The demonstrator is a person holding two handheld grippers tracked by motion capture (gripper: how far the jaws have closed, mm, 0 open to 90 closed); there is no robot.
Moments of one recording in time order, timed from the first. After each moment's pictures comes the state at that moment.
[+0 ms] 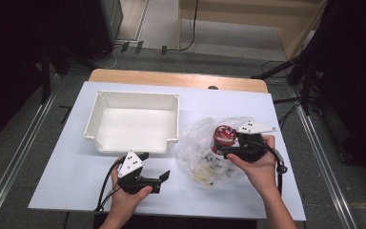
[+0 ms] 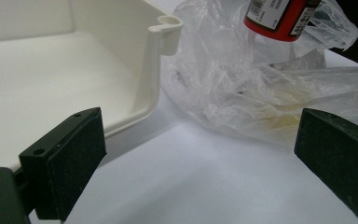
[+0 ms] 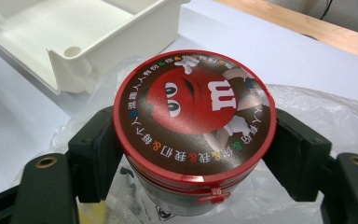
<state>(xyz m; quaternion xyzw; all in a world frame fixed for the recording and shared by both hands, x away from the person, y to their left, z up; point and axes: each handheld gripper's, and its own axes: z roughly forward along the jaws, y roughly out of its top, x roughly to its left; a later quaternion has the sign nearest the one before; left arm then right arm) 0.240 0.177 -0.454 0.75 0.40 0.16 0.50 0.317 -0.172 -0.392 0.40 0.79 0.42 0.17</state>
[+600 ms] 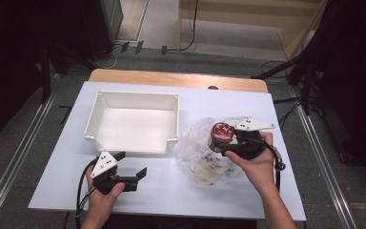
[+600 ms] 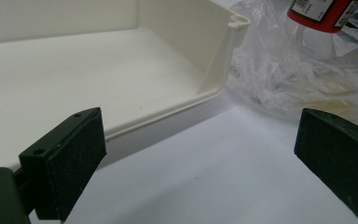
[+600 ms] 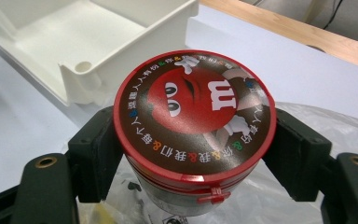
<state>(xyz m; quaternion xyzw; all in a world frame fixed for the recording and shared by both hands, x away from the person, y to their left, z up) 0.232 0.234 -0.448 0.73 0.43 0.19 0.49 0.321 -0.165 -0.386 0.39 0.79 0.44 0.17</state>
